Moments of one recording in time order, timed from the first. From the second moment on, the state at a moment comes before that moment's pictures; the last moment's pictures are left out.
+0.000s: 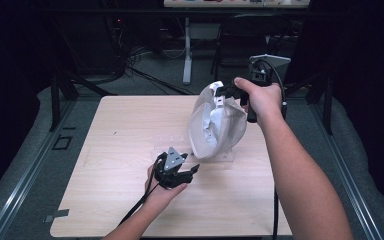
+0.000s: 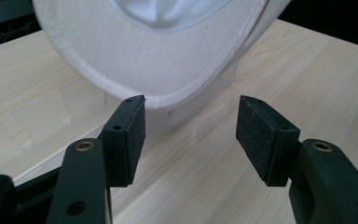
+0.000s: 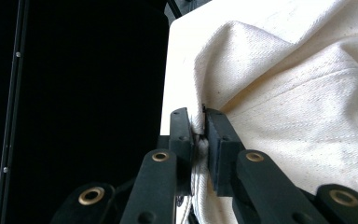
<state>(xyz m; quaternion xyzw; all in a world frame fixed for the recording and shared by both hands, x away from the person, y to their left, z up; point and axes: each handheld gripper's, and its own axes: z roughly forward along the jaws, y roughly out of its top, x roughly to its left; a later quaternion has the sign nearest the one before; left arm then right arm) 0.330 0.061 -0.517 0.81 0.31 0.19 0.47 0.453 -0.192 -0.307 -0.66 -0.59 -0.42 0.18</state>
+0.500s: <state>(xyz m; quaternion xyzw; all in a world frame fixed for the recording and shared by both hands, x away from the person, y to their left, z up) 0.340 0.038 -0.519 0.81 0.33 0.21 0.43 0.450 -0.193 -0.308 -0.66 -0.59 -0.43 0.18</state>
